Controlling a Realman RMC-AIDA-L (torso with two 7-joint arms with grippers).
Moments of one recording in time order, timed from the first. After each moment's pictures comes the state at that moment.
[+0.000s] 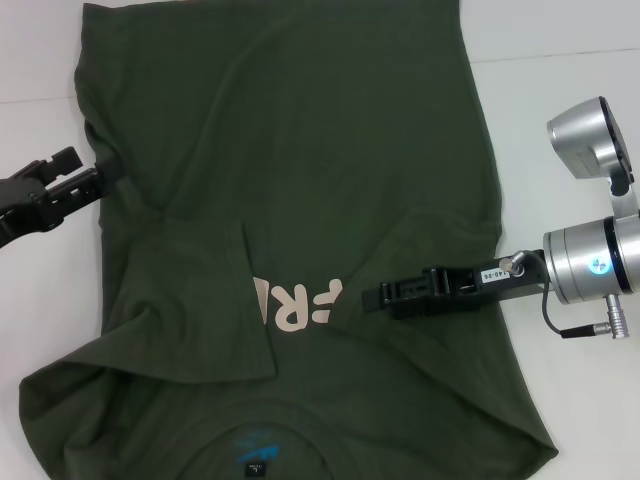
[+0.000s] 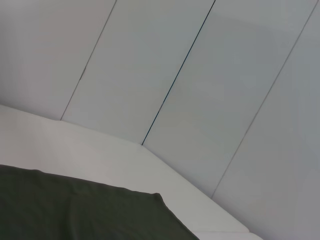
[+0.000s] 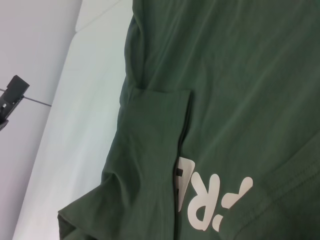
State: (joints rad) left arm -0.46 -2.14 0.40 0.67 1.88 1.48 -1.53; right arm 0.62 2.08 -0.70 -0.57 -2.28 -1.45 2.31
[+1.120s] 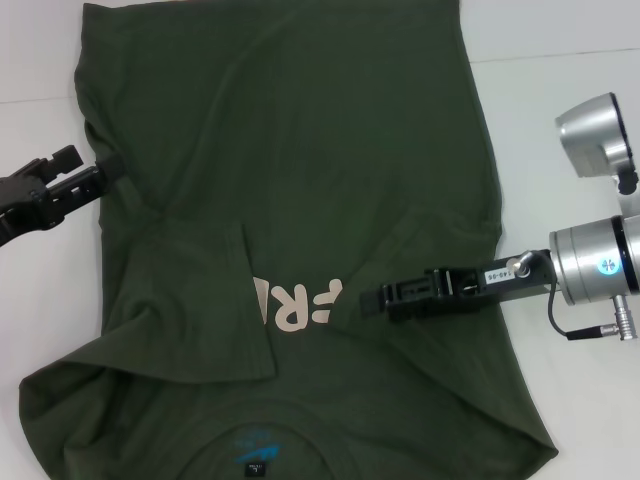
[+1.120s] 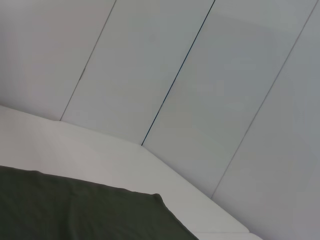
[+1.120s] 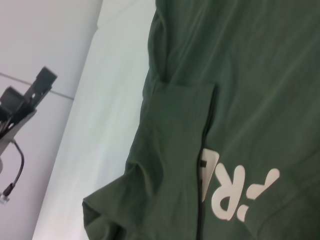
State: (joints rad) left arm -0.46 -2.14 0.40 0.67 1.88 1.48 -1.53; right arm 0.61 2.07 -0.72 -0.57 -2.23 -1.50 2.29
